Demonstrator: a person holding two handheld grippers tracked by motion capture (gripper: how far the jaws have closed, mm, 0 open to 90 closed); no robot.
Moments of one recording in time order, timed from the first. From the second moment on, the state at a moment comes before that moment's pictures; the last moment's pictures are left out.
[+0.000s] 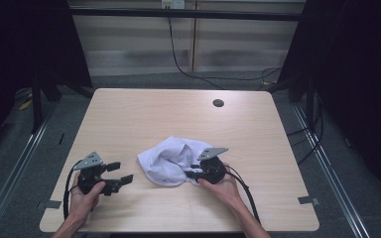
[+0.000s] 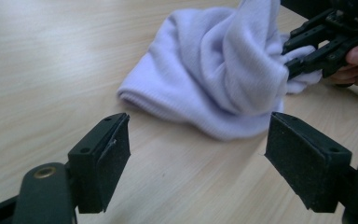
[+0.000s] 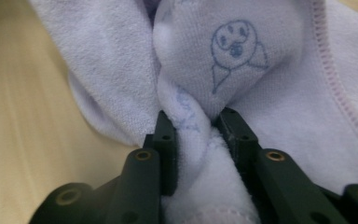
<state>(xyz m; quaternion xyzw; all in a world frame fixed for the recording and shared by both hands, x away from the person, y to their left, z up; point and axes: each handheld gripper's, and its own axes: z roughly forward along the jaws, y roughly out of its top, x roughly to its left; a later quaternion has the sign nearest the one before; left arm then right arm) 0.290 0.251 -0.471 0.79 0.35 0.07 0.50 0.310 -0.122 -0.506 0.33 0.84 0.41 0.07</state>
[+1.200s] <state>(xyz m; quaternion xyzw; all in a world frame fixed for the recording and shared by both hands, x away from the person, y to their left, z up) 0.318 0.149 -0.477 0.86 0.25 -0.03 0.45 0.252 -0.127 -0.504 0.31 0.85 0.42 0.03</state>
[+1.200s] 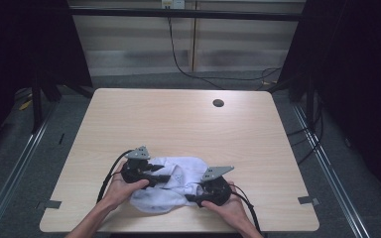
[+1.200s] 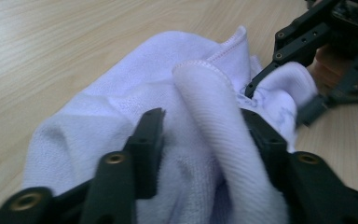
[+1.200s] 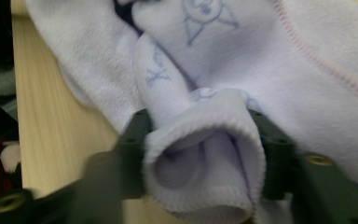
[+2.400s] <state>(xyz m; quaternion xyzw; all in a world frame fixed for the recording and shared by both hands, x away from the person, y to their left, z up) 0.351 0.250 -0.346 0.70 0.34 0.10 0.62 0.307 -0.194 -0.342 0.39 0.73 0.53 0.20</state>
